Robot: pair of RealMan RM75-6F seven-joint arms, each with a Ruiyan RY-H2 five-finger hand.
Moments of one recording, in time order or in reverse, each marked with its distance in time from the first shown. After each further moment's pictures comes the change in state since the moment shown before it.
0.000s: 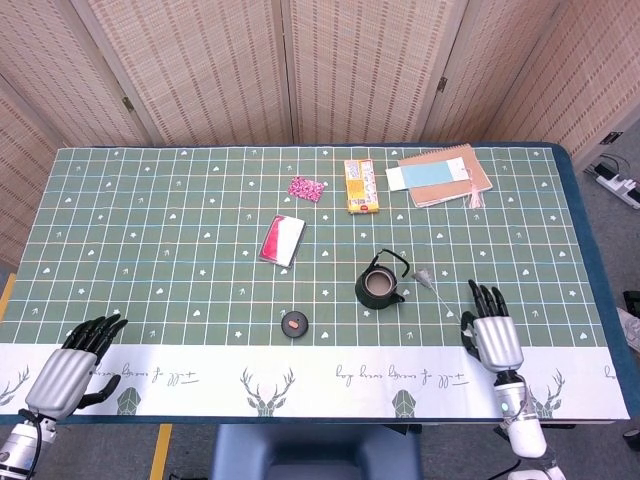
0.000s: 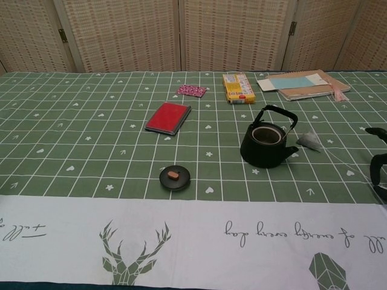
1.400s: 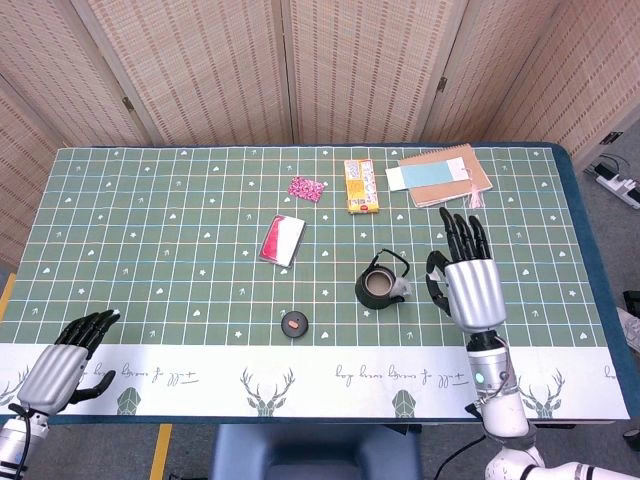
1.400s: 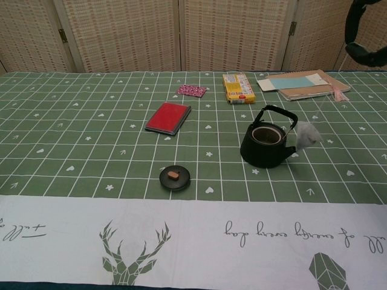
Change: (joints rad) left arm -0.013 0.030 -0.009 0.011 -0.013 -0.018 -0.109; right arm 0.150 0.364 0.243 -1.070 0.128 0.062 -0.690
